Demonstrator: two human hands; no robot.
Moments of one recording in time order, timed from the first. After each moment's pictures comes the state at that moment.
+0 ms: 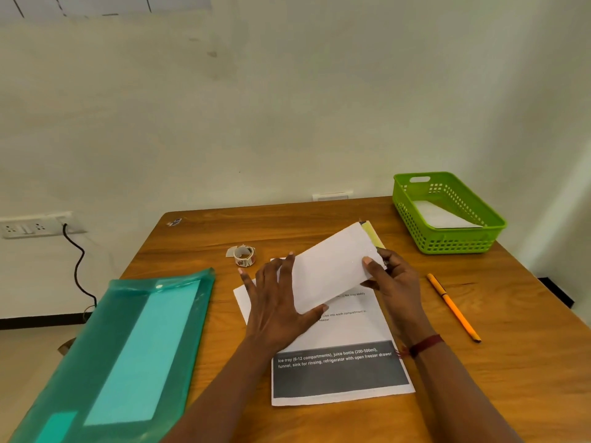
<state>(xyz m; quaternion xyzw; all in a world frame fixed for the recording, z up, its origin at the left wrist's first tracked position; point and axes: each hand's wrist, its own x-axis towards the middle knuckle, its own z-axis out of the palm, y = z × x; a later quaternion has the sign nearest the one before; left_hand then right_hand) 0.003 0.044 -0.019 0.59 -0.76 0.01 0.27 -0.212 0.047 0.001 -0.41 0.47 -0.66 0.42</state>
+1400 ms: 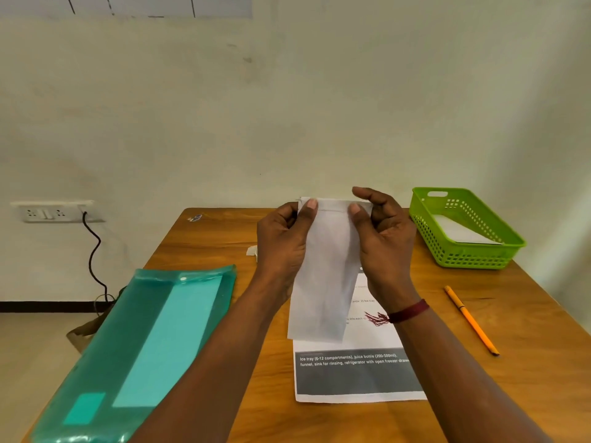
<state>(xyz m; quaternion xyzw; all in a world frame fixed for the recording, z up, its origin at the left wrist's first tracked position) 0.009 0.060 0.131 0.42 -0.48 -0.43 0.64 -0.121 0.052 0.116 -0.52 0.35 -0.73 0.27</state>
